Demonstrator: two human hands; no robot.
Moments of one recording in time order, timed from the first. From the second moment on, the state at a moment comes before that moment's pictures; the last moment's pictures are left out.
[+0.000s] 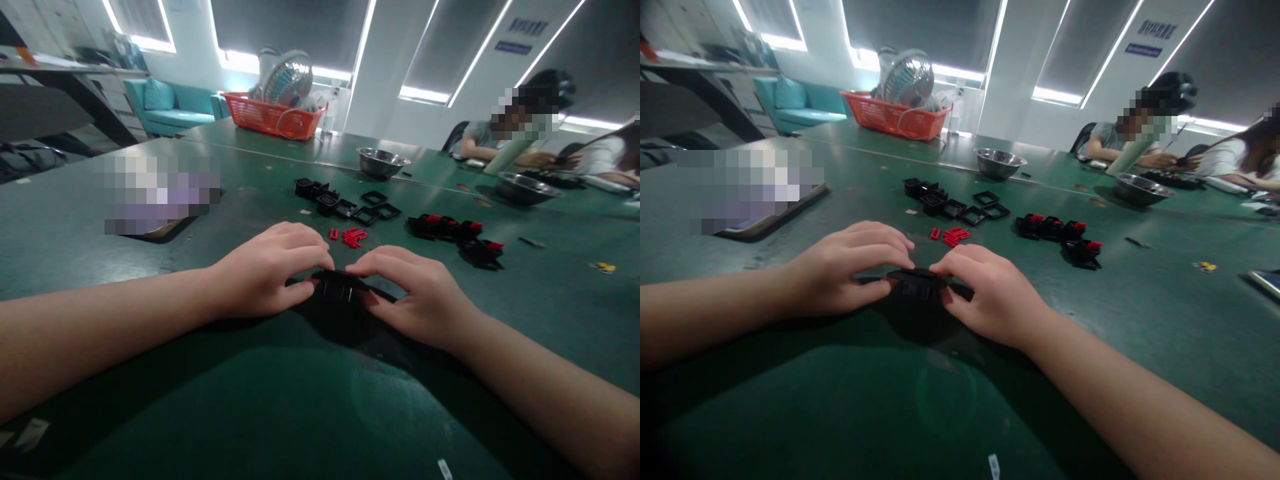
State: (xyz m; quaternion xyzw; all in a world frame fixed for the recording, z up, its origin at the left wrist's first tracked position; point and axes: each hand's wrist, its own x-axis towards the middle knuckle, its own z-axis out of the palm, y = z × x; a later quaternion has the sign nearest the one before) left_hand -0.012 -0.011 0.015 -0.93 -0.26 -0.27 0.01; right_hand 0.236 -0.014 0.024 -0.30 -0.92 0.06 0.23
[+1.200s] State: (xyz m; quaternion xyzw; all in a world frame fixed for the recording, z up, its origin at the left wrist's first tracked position) left_hand -0.012 -0.009 0.014 -0.92 -0.19 -0.32 0.14; right_hand 0.241 -0.016 0.030 -0.15 -0.94 -0.14 0.29
